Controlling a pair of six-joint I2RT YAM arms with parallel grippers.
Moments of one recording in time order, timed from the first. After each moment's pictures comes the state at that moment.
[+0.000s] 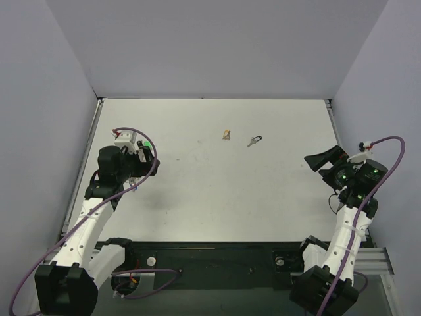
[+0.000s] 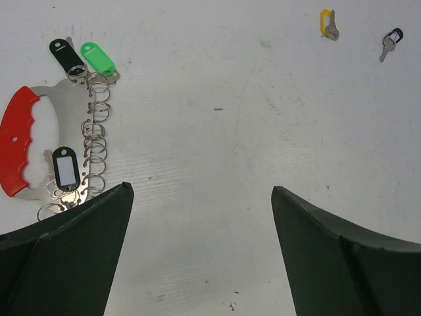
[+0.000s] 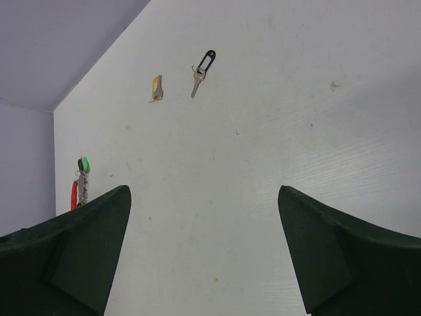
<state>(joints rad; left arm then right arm) -0.09 0.94 0.66 -0.19 0.20 -0.22 -0.58 0.80 0.68 -0.43 -0.69 0.43</state>
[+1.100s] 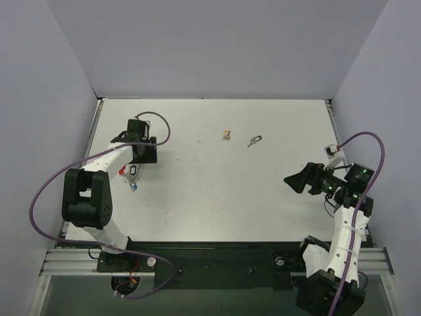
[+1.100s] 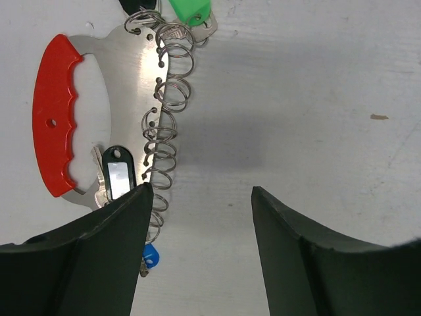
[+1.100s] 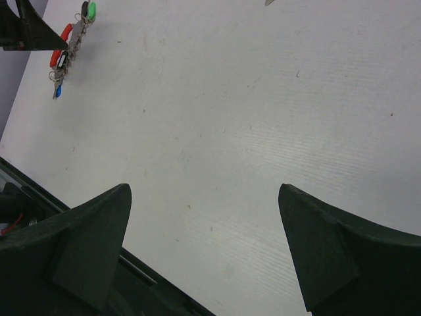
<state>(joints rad) -0.14 1.63 1.09 -0.45 -0.13 -0.17 -0.49 0.80 0.66 -0.64 -0.98 -0.13</state>
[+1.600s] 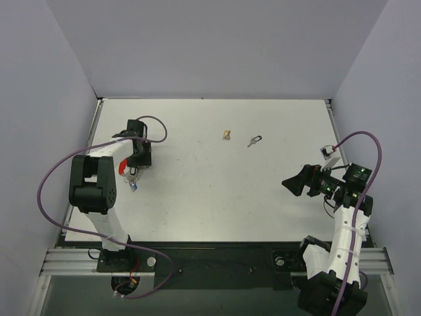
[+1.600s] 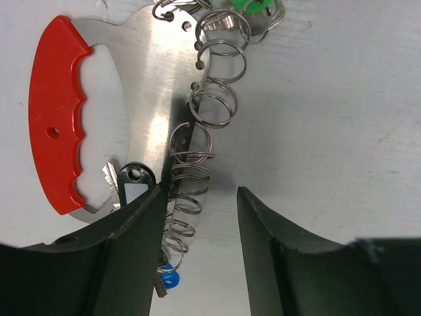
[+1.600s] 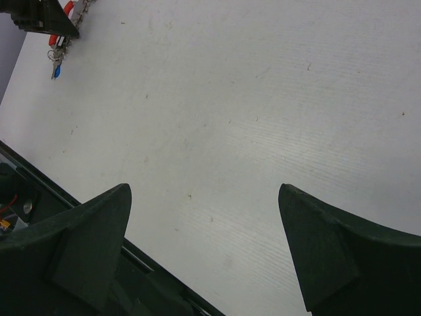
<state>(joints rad) -0.09 1.82 1.18 -0.51 -0.15 -0.15 -0.46 0.80 0.68 -0.71 -0.98 -0.22</state>
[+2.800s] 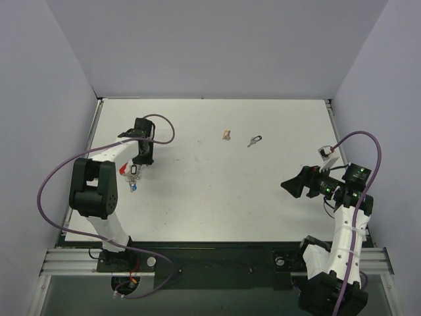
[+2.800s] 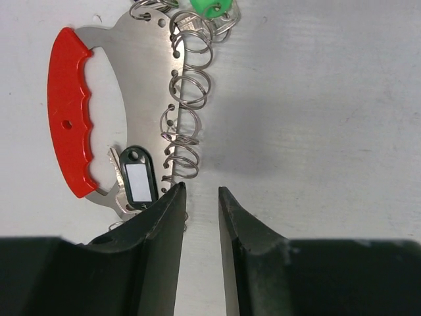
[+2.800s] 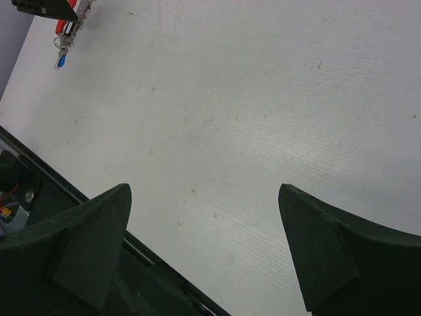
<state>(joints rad) -0.17 1.78 1.19 -0.54 -0.24 -0.11 -0.45 0.80 0.69 -0.76 -1.00 -0.27</state>
